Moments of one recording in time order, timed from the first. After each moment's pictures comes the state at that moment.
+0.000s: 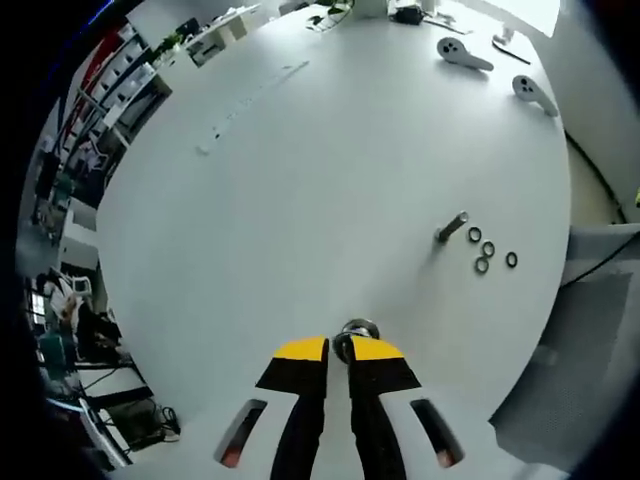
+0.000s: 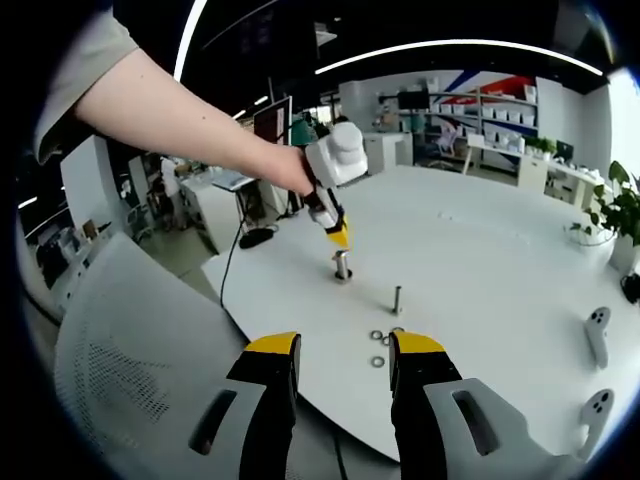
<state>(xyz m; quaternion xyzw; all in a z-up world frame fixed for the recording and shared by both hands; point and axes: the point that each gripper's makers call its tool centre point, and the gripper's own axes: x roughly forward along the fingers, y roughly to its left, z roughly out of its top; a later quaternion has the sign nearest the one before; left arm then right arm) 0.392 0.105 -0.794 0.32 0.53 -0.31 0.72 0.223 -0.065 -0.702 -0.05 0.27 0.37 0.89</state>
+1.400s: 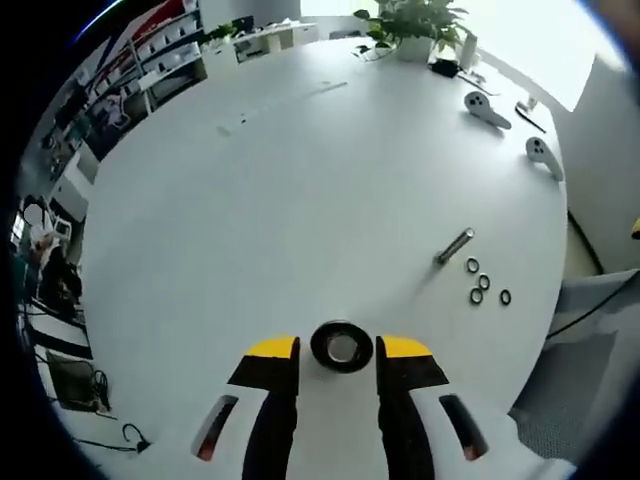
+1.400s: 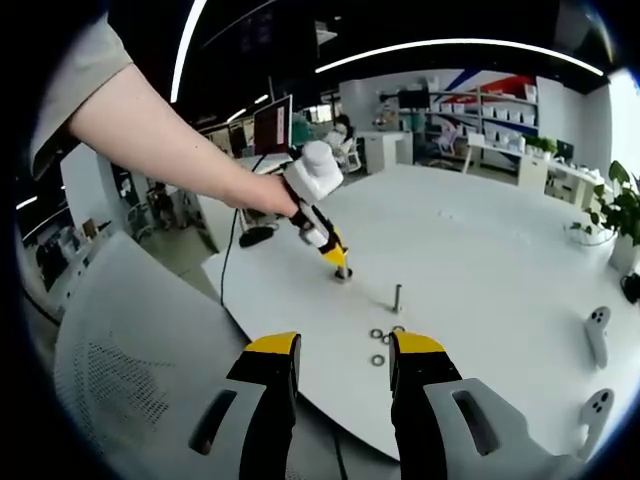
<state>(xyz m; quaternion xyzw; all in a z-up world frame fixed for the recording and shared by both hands) 0.384 0.101 -0.814 0.18 0.49 -0.30 0.80 0.222 -0.065 -0.704 -0.05 0.27 0.37 0.89</state>
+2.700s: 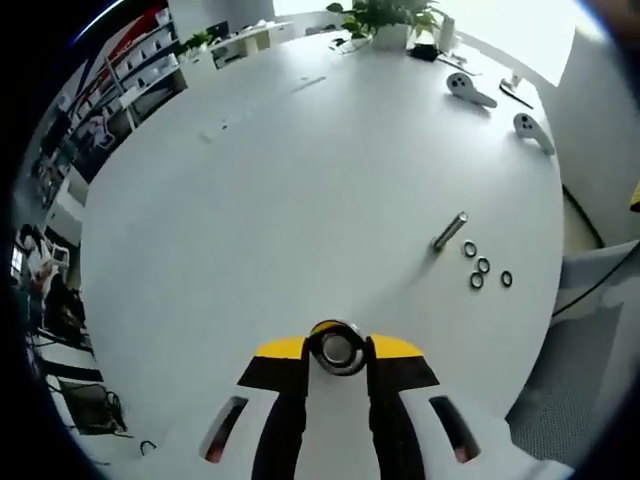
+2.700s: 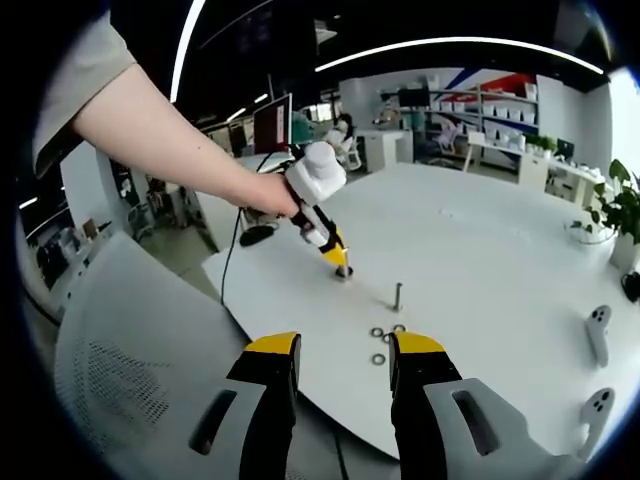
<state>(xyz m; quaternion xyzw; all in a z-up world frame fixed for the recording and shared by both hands) 0.382 0.101 -0.818 0.23 0.49 -0.32 0.78 0.222 -0.066 -0.704 -0.05 0.27 0.37 0.89</state>
